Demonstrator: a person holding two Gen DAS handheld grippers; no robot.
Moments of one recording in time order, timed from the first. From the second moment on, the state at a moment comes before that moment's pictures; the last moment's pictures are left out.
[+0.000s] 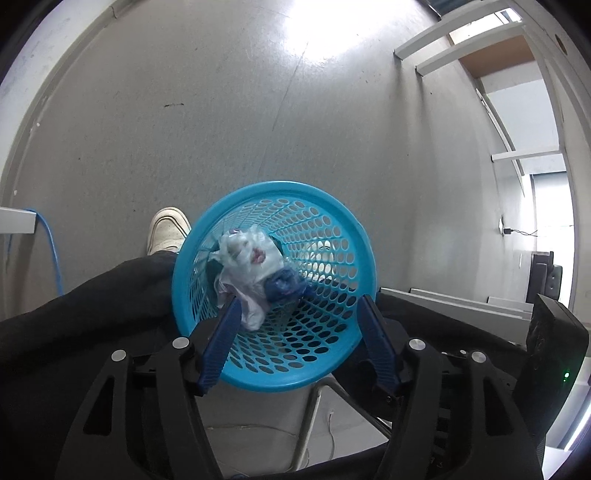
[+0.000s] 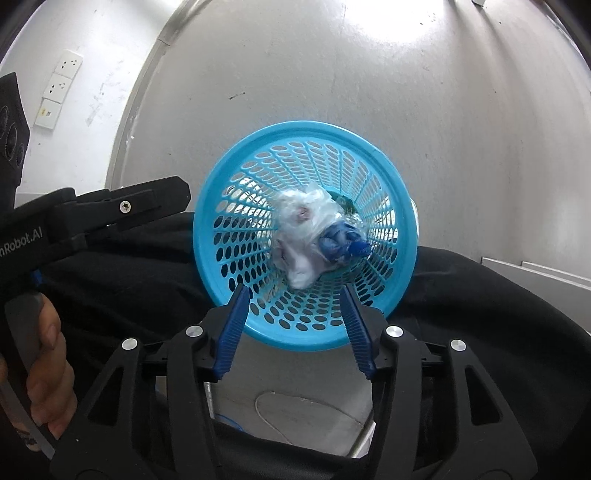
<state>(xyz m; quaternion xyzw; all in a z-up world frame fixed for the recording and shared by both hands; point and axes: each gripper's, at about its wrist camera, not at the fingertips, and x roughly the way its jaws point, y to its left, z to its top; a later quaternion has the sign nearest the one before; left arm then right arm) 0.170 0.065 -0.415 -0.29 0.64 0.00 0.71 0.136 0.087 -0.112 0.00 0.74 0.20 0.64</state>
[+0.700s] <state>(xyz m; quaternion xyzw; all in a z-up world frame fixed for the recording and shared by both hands) 0.066 0.040 -0.280 -0.18 0.55 -0.01 0.81 0.082 0.053 -0.001 -0.06 0.63 0.22 0.74</state>
